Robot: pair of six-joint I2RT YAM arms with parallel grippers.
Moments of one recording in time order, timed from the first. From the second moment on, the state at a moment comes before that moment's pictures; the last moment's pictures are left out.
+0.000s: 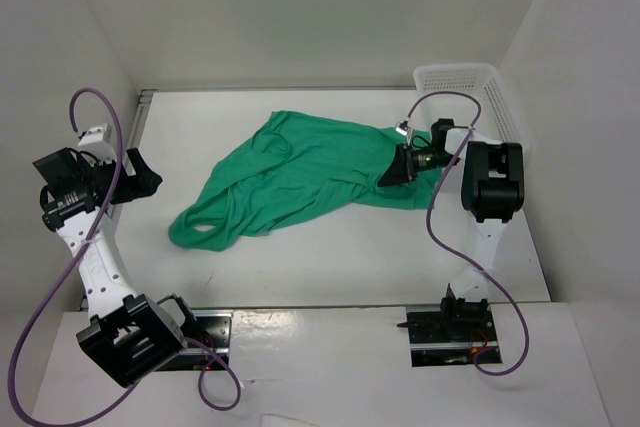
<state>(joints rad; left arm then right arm) 0.65 1.06 1.02 -0.67 0.60 0.17 -0.07 2.14 1.42 -0.82 -1.18 -0.57</state>
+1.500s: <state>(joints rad) 0.65 1.04 1.02 -0.67 0.63 0.17 -0.02 1.84 1.39 -0.65 -0.88 -0.35</state>
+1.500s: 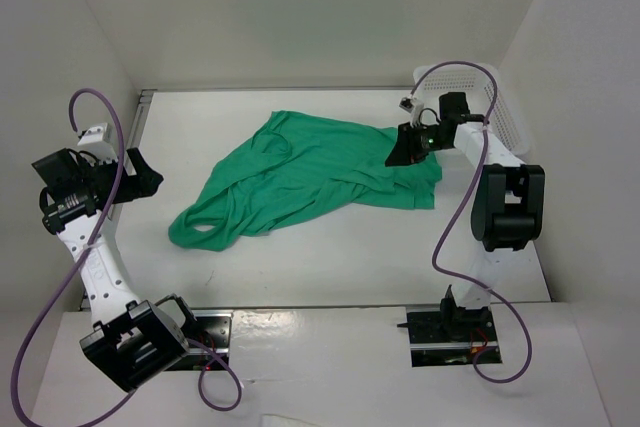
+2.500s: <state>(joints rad) 0.65 1.04 1.02 -0.67 0.63 0.17 -0.03 1.99 1.36 -0.62 -0.77 -0.34</state>
